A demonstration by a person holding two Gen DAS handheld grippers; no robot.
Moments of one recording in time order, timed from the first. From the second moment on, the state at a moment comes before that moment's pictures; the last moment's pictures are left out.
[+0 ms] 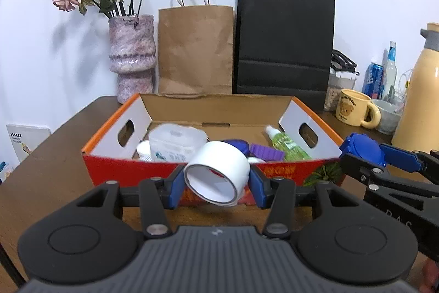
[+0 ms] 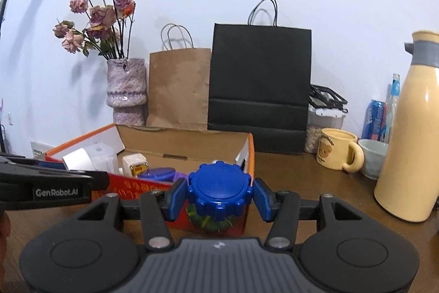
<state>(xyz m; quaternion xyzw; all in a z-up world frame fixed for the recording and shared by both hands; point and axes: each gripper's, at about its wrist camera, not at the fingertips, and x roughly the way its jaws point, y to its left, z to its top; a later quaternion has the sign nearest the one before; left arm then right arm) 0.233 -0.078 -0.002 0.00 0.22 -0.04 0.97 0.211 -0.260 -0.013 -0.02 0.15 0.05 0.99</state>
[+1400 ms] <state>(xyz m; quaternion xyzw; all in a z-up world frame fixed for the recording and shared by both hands) 0.341 -0.045 0.029 -0.03 0.18 0.02 0.98 0.325 -0.208 0.007 -0.01 0.14 0.08 0.99</state>
